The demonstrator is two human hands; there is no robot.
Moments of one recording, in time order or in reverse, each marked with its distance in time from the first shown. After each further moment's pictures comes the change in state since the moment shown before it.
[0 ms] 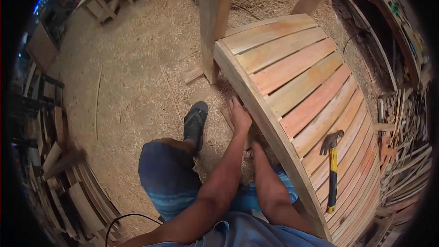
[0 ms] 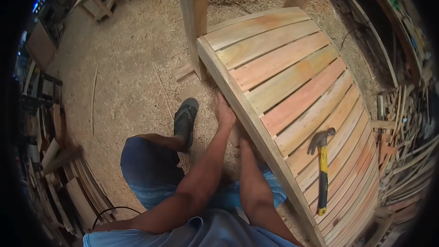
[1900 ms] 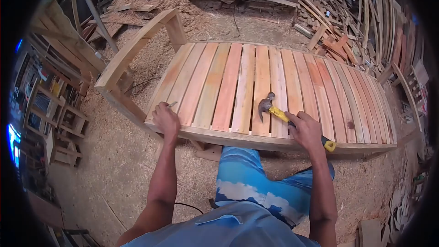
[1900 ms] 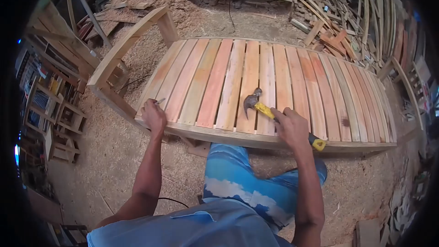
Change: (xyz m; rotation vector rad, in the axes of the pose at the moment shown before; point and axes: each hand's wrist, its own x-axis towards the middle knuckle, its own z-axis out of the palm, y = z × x) left_hand 0.102 0.166 -0.099 0.403 0.055 0.902; right_hand -0.422 0.059 -0.338 -0.163 0.985 0.096
